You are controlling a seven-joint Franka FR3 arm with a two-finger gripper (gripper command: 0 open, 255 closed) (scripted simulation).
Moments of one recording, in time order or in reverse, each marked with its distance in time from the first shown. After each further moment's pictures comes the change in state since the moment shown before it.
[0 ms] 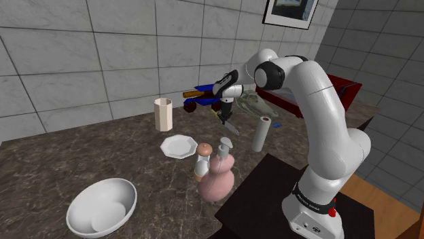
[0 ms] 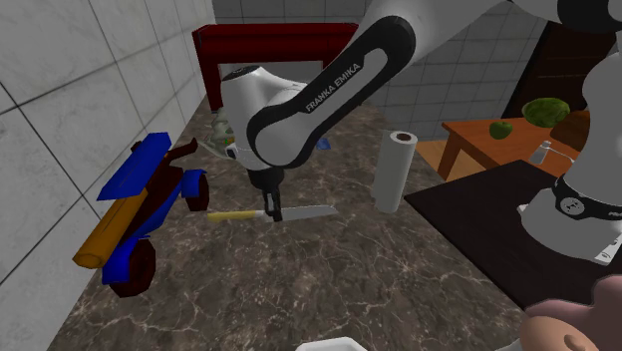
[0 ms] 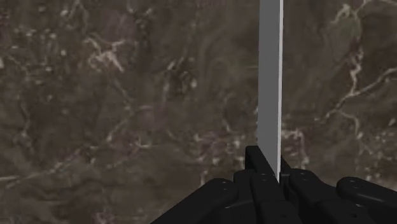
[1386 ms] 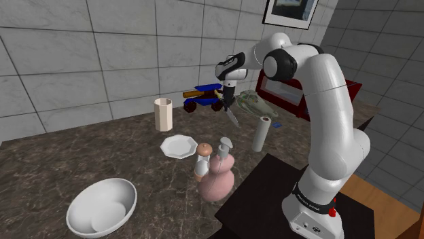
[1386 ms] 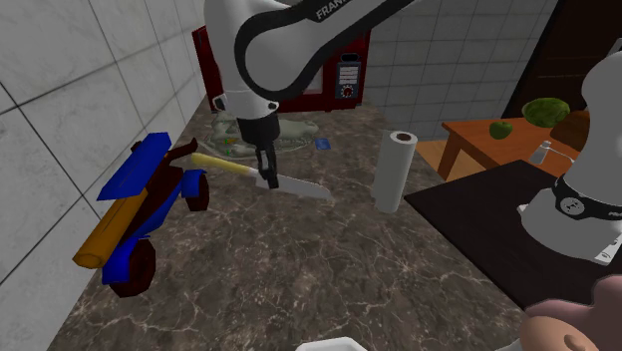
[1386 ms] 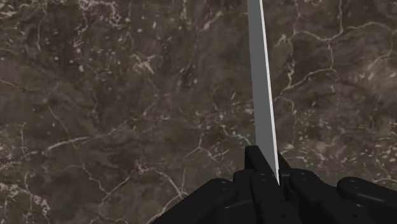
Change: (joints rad) arm 0.021 -0.166 -0.033 0.011 -0.041 -0.175 0.022
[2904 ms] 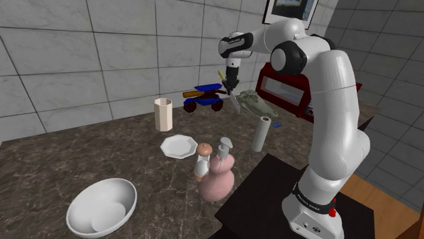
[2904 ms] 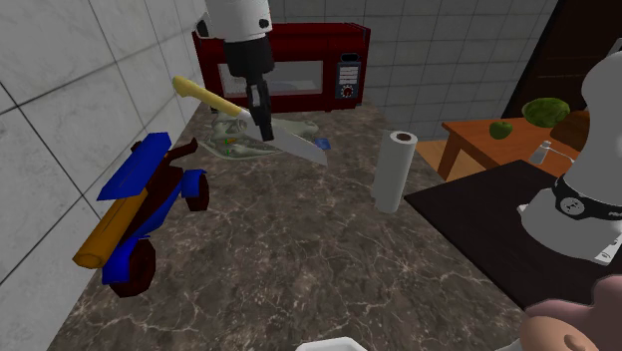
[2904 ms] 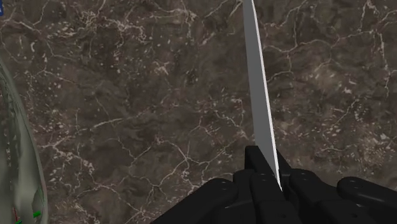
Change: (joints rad) arm 0.002 -0.106 -0.021 0.146 -0.034 -0.248 0.021
